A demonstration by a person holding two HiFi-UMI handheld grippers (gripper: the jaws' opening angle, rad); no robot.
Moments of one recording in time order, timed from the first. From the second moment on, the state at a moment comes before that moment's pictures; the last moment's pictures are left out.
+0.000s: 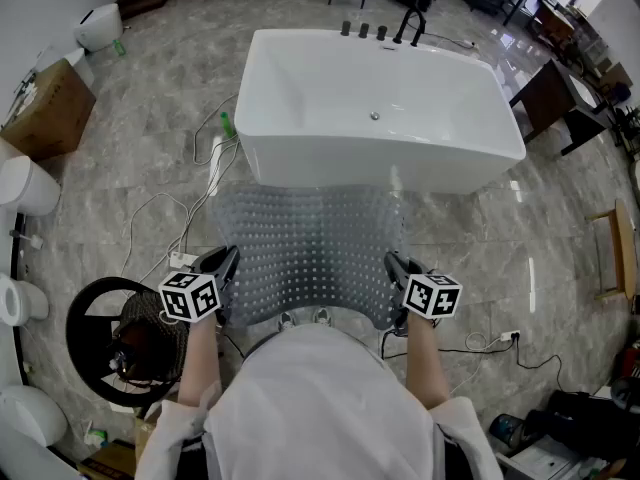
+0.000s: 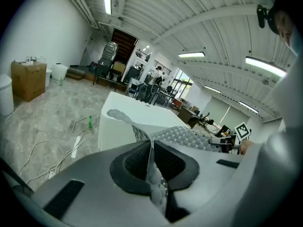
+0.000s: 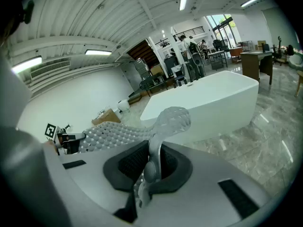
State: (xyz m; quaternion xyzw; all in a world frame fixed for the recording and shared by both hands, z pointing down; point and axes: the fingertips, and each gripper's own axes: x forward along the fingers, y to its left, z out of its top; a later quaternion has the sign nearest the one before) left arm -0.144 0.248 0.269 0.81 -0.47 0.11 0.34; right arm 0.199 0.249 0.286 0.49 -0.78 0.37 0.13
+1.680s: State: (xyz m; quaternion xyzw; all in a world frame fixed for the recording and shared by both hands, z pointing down) left arm -0.190 0.237 0.291 0.81 -0.45 0.12 0.35; right arm 0.169 0.259 0.291 0.53 -0.75 0.38 0.11
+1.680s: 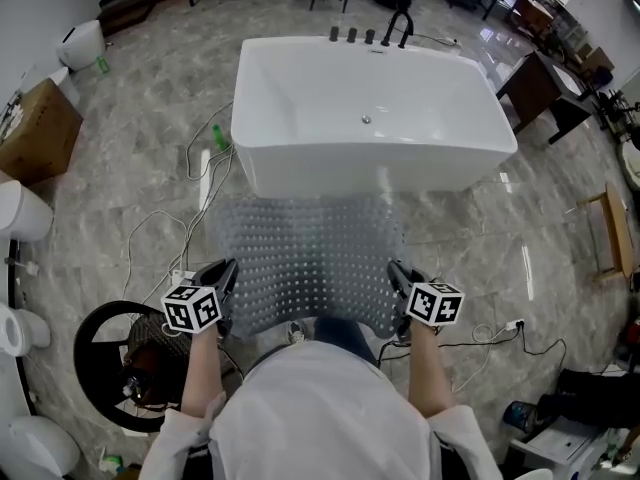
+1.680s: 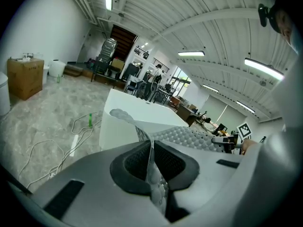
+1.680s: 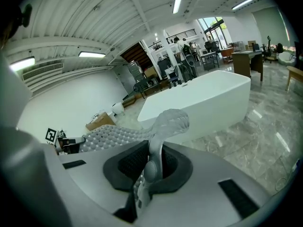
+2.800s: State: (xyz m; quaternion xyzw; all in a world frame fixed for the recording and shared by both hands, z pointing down) left arm -0.162 0.126 0.334 0.76 -0.51 0.15 0.38; right arm 0.206 0.113 0.348 0.48 -0.77 0.39 0.17
